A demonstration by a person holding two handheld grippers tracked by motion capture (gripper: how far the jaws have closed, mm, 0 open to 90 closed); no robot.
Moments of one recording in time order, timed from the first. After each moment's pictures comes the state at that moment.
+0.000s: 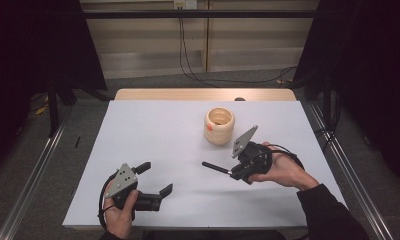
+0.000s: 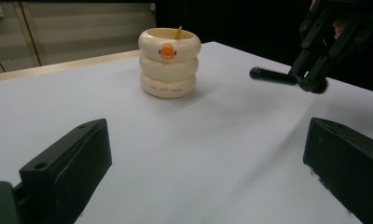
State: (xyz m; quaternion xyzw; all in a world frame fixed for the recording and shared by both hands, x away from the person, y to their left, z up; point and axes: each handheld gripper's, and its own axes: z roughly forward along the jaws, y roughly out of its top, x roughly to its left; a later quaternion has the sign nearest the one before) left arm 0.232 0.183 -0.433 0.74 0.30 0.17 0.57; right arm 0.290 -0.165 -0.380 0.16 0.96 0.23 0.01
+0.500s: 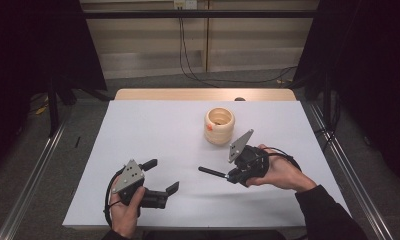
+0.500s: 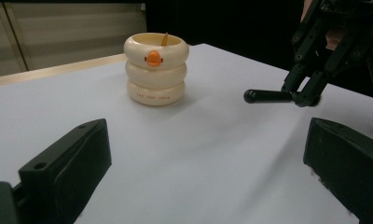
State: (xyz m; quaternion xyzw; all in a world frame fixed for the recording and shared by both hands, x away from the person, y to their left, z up) left arm 0.240 0.167 -0.425 0.75 0.29 0.16 0.58; right arm 0.285 -0.158 -0.381 0.14 0.96 0.24 0.01
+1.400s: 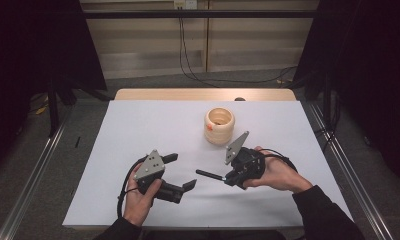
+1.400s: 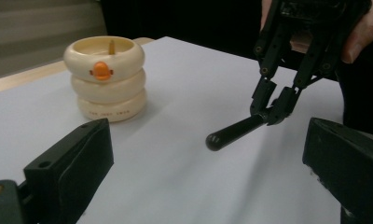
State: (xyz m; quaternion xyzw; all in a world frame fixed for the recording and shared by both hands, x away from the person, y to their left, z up) left arm 0.258 0.127 -0.416 0.79 0.22 0.11 0.57; right arm 0.285 -0.150 -0.388 0.14 0.96 0.23 -0.01
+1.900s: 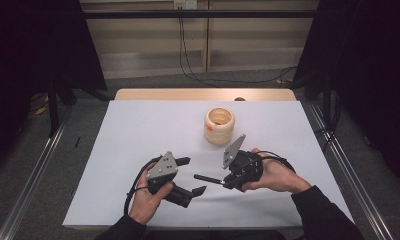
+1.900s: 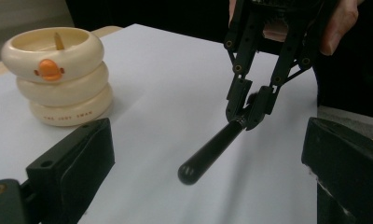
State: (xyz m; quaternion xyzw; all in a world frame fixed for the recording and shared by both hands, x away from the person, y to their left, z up) left arm 0.259 0.102 -0.416 0.82 0.17 0.07 0.55; right arm 0.280 -0.144 -0.391 0.12 0.97 0.23 -0.01
